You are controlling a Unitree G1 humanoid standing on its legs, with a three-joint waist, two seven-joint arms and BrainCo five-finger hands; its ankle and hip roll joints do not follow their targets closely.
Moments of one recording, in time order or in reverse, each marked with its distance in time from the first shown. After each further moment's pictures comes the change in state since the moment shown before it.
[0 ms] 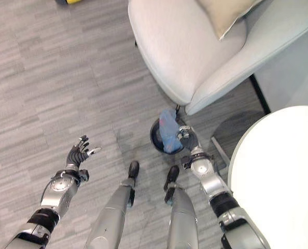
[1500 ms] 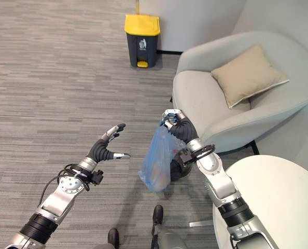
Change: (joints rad) left arm 0.014 0.064 -0.148 -0.557 0.408 0.018 -0.147; right arm 0.021 -0.091 -0.006 -0.398 0.288 -0.017 0.261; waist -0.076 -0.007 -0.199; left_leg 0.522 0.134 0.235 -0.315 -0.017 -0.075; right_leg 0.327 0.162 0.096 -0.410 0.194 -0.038
